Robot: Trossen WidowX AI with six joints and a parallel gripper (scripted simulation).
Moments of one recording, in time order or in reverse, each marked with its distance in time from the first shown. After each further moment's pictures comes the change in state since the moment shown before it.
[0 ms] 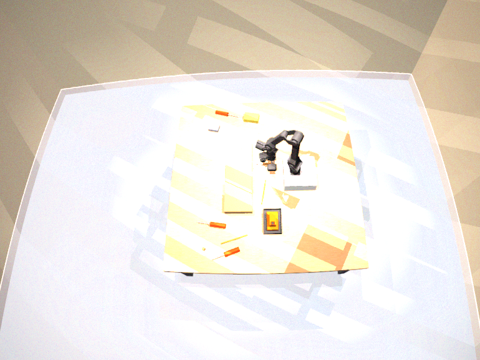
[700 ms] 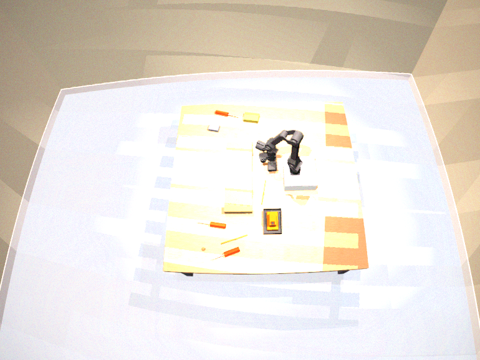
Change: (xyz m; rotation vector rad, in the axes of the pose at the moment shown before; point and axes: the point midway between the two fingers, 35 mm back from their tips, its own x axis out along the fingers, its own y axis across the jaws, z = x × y) arm 0.003 0.001 -0.002 0.000 0.006 0.002
